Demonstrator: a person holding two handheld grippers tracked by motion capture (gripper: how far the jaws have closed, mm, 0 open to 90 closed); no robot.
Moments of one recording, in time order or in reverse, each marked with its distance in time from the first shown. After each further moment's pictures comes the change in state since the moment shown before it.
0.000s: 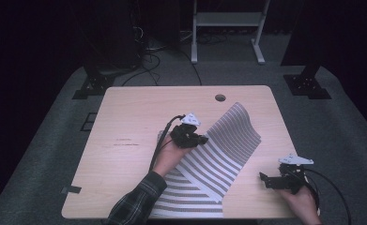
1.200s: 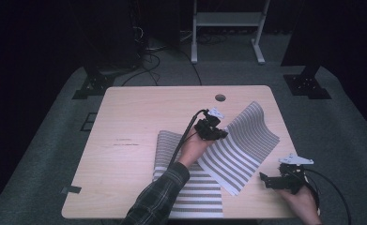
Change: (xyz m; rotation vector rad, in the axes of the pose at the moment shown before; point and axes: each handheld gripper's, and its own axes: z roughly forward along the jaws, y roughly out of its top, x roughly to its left) left arm 0.005 0.036 0.075 0.033 -0.017 -0.025; right arm 0.000 0.000 0.000 0.001 0.000 0.002
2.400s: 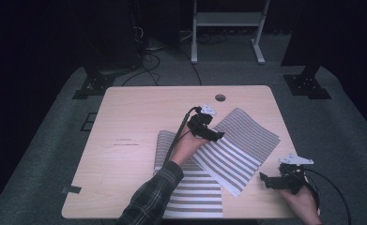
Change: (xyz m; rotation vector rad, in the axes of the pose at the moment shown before) left arm 0.017 -0.008 -0.021 -0.028 0.126 0.002; right arm 0.000 0.000 0.000 0.000 0.000 -0.001
